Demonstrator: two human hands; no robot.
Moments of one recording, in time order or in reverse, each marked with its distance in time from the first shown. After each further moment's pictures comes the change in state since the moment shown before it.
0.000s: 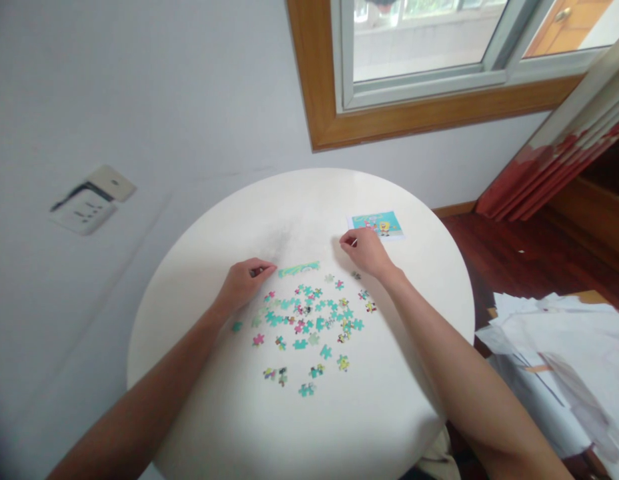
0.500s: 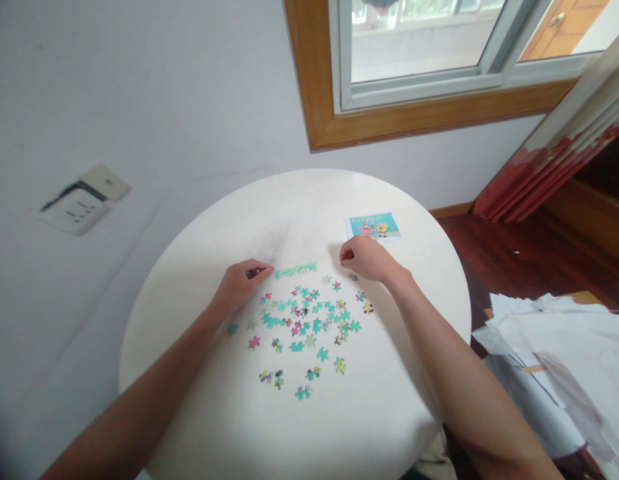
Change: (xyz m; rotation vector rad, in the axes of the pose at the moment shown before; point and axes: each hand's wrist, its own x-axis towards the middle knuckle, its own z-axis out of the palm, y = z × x) left_hand 0.001 -0.001 0.001 0.012 -0.005 -0.015; right_hand -0.012 -0.020 -0.025 -0.121 -0.322 0.029
